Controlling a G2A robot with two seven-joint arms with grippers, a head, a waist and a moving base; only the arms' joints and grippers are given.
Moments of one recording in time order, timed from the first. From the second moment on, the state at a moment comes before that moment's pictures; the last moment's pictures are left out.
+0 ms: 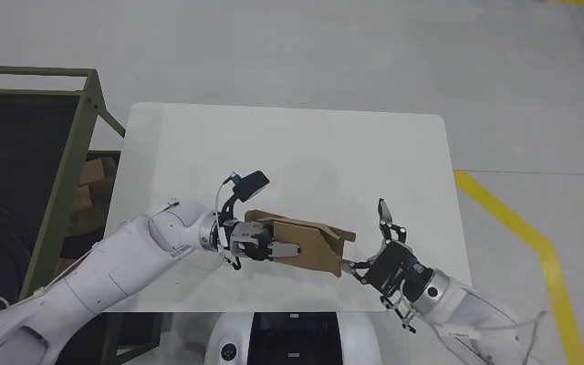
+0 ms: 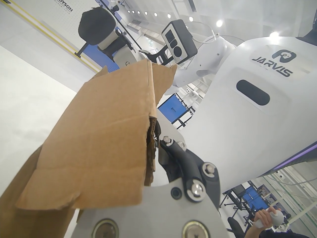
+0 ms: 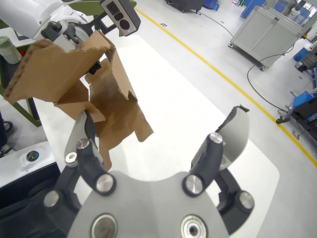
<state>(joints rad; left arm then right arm) 0.97 -0.72 -0.63 -1.68 -0.54 -1.01 -0.81 -1.83 -0.89 1.30 -2.35 -1.38 -0.30 0.10</state>
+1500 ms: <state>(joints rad) 0.95 -0.72 -0.61 -1.65 -0.57 -1.01 -0.81 -1.78 -0.92 1.18 -2.35 -1.60 -0.33 0.04</state>
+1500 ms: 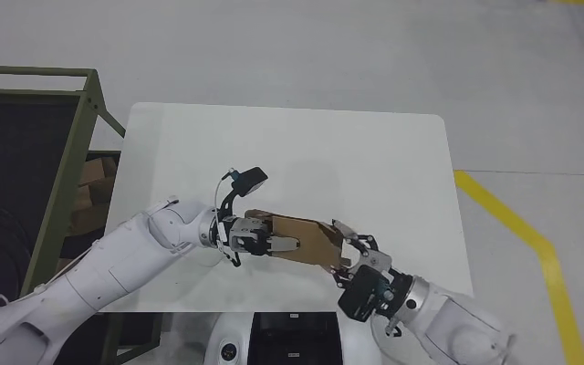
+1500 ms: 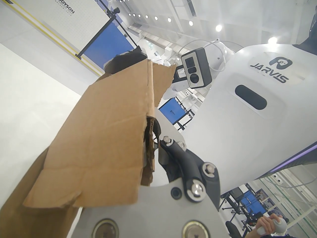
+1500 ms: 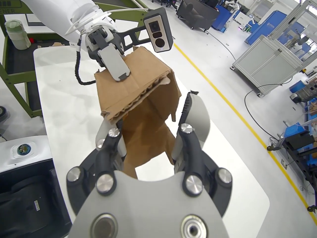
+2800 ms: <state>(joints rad) 0.93 -0.70 -0.56 -1.70 -0.57 -1.01 -0.81 -1.68 -0.92 1.24 -2.27 -1.43 -0.74 -0.01</state>
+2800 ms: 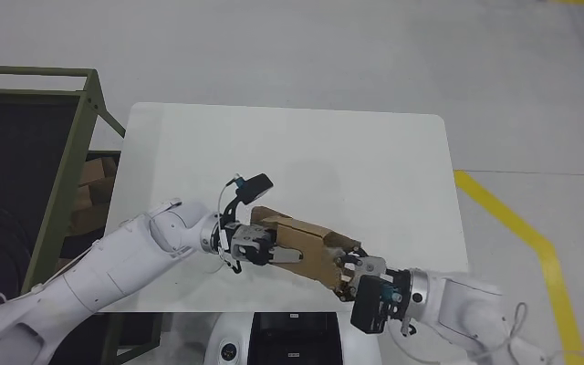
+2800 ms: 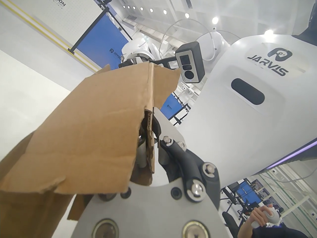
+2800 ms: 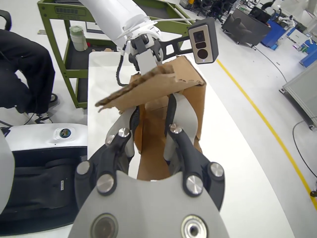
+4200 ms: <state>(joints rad) 0.81 -0.67 -0.42 -1.70 -0.58 -1.01 -0.81 -1.58 -0.94 1.15 -2.27 -1.38 -0.70 0.15</state>
